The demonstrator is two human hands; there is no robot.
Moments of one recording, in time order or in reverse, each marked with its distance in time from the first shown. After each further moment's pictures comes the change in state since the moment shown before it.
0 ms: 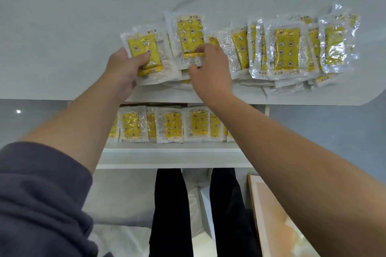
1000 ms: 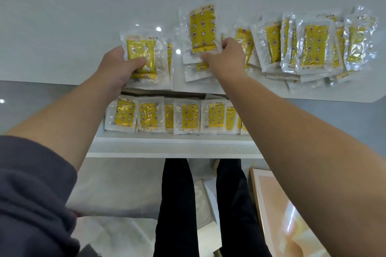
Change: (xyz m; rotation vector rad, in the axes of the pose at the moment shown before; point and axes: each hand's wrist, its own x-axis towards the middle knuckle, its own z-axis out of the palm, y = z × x) left_hand 0.007 -0.022 -0.090 0.223 -0.041 0.043; right_hand 0.006 -0.037 0.031 0.173 0.007 0.262
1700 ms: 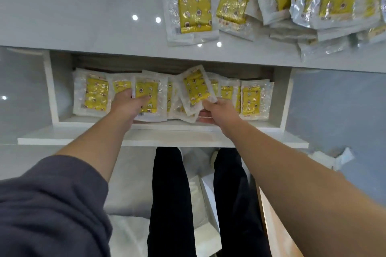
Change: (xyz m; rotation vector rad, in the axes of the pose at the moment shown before) left_hand -0.010 -0.165 0.094 0.037 0.083 -0.298; right_hand -0.041 0.204 0.038 0.398 -0.370 0.474
